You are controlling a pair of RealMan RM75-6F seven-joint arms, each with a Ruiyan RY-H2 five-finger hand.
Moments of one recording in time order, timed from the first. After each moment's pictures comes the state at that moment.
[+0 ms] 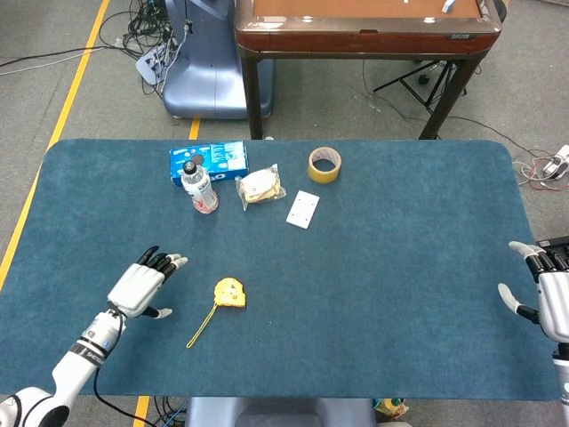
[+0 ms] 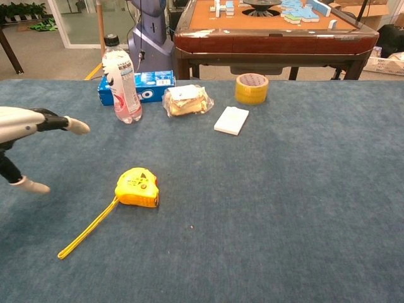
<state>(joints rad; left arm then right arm) -0.51 -1.32 -0.10 -1.57 1.42 0.95 0.23 0.07 -1.02 0.13 -1.70 -1.46 1.55 -0.14</state>
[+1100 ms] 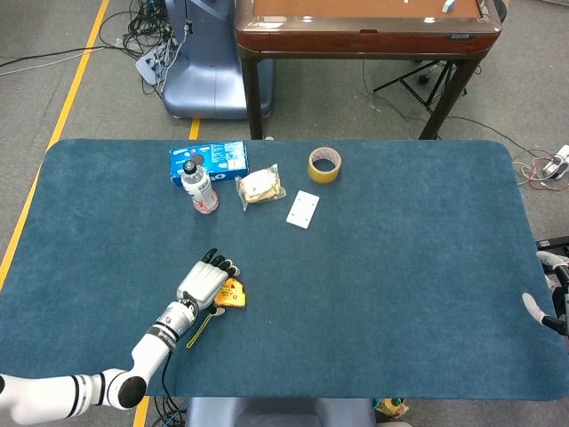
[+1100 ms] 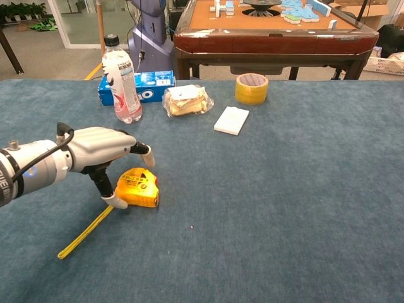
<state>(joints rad) -0.75 -1.59 -0.13 -1.55 0.97 0.90 0.66 0.02 -1.00 0.11 -1.61 -1.44 1.56 -0.02</state>
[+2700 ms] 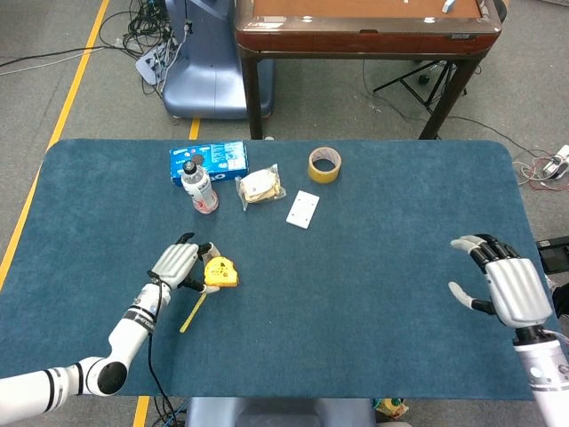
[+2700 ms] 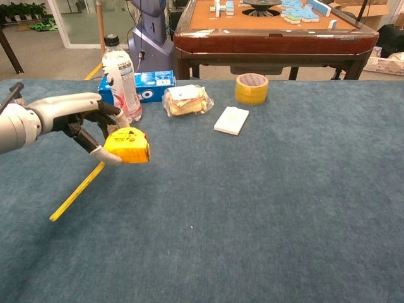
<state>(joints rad) -0.70 -1.46 -0.23 -1.60 0.95 0.89 0.16 0.19 -0.97 0.14 -1.88 -1.51 1.35 -0.09</state>
